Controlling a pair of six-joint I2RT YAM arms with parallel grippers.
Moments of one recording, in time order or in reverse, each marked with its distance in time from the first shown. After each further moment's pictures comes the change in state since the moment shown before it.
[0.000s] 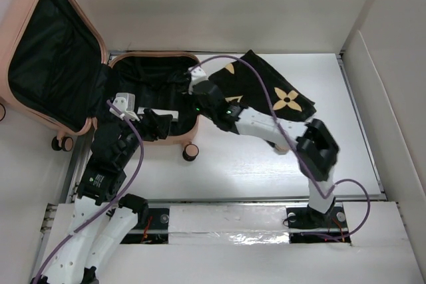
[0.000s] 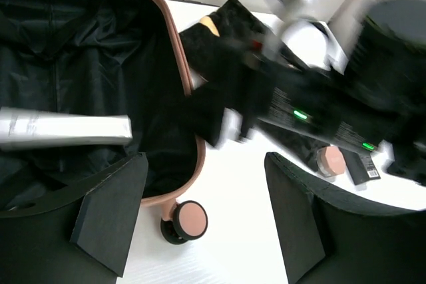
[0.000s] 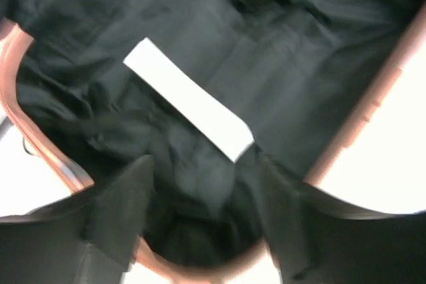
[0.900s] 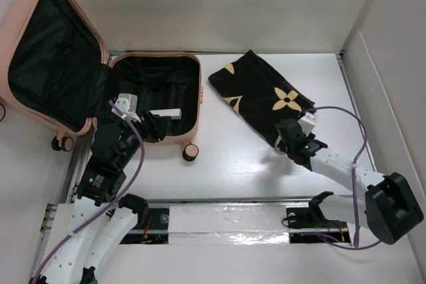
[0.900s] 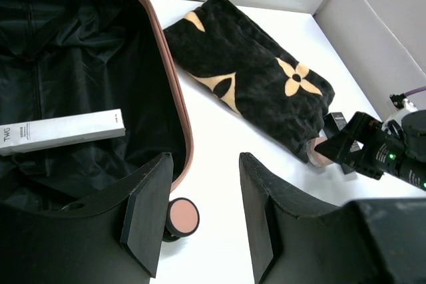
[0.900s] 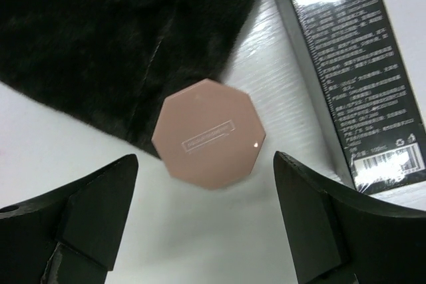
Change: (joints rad) left arm -0.018 -0.002 0.000 0.001 0.039 0.002; right arm -0.409 -0.826 -1.096 -0.267 0.364 0.510
